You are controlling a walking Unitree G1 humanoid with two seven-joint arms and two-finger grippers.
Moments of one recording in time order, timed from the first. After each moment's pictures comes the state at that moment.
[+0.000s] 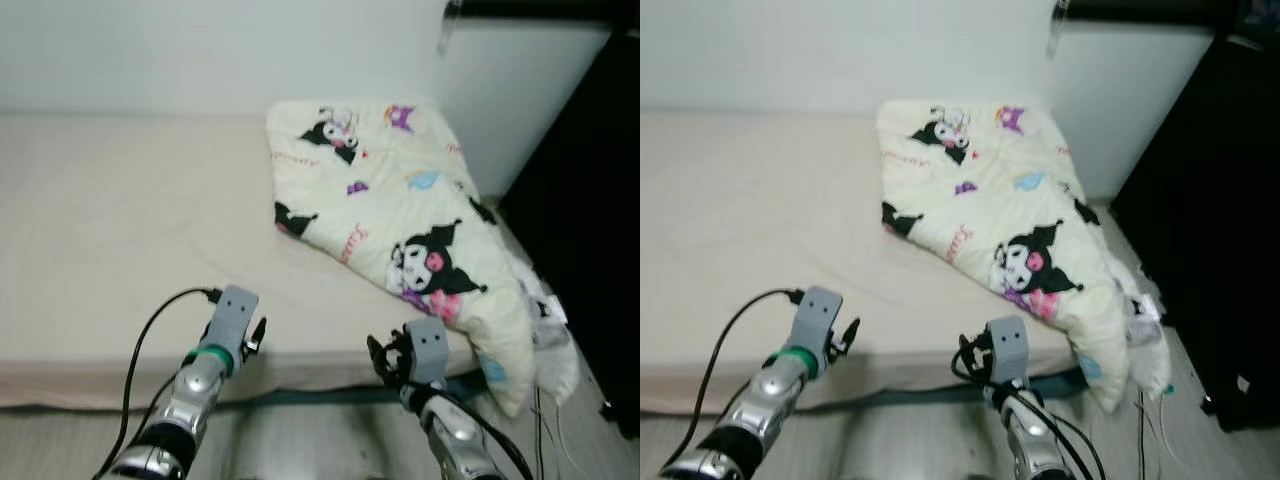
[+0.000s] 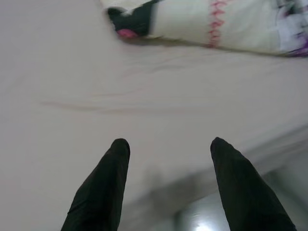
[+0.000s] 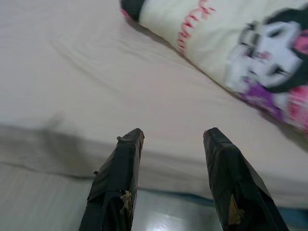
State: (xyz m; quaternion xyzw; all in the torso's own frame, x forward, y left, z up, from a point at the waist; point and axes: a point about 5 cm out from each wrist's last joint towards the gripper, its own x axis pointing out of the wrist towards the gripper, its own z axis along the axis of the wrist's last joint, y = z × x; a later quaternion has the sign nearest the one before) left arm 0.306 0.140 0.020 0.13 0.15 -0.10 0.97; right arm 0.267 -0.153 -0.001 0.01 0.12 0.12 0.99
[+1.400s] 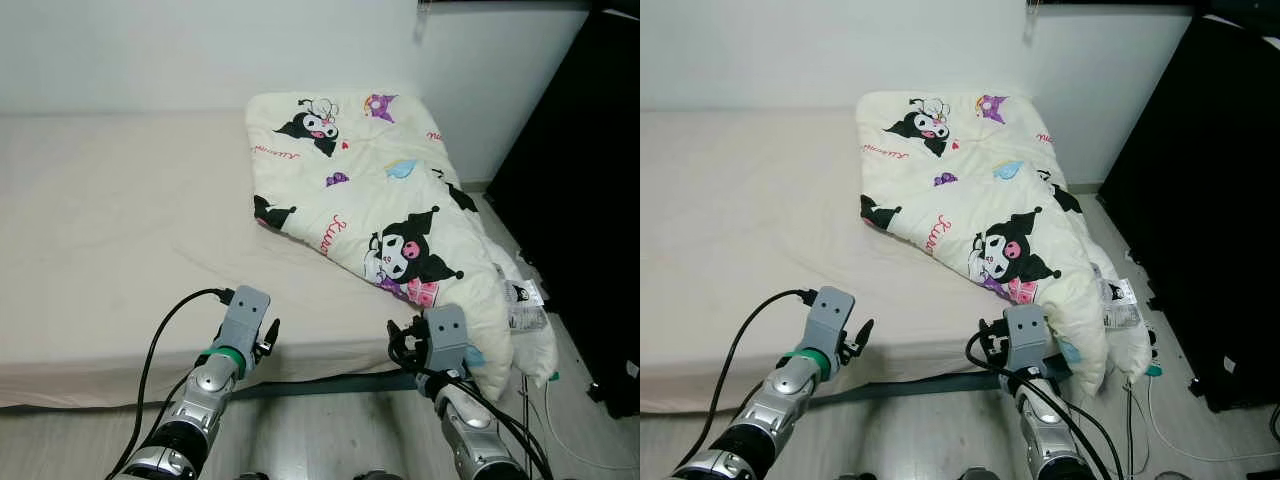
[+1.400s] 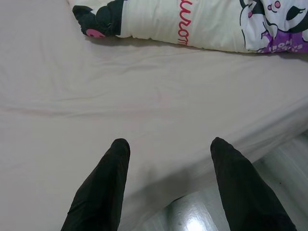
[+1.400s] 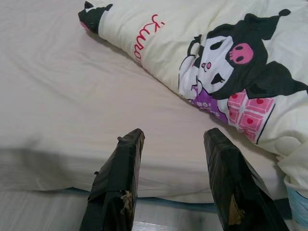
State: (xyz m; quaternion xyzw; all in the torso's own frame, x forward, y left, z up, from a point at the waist) left arm 0.307 0.138 0.021 0.13 0.15 -0.10 0.97; right arm 0.280 -0.162 0.014 0.00 0.08 0.09 0.99
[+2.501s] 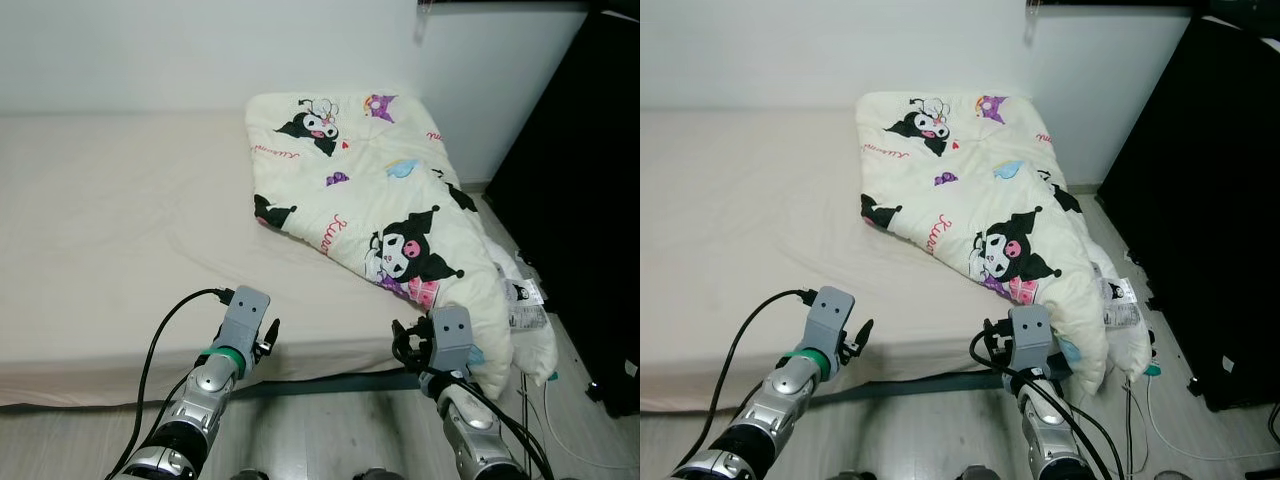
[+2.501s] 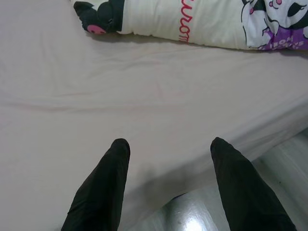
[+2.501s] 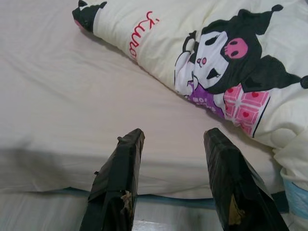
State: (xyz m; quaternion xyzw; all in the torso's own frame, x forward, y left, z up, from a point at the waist) left arm 0.307 0.138 0.021 0.13 0.15 -0.10 0.97; right arm 0.279 -0.165 0.013 0.01 0.08 0.07 0.99
